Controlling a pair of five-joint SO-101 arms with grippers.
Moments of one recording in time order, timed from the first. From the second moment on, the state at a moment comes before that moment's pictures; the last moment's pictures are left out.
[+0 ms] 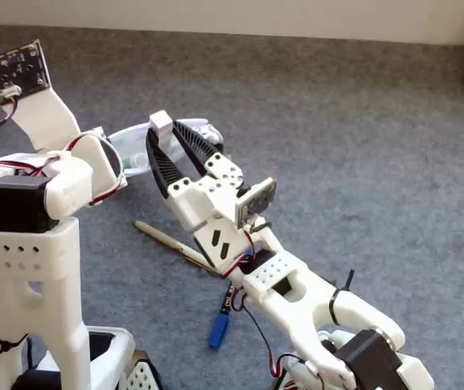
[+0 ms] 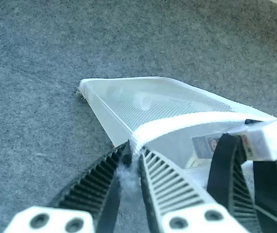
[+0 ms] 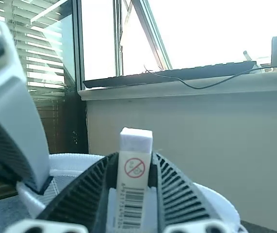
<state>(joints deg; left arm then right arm) -3.0 -33.0 0.0 91.8 29.7 -40.2 -17.1 64.3 -61.6 -2.0</state>
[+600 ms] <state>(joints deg) -2.5 -33.0 1.6 91.8 29.7 -42.1 -17.4 66.9 -62.3 -1.9</state>
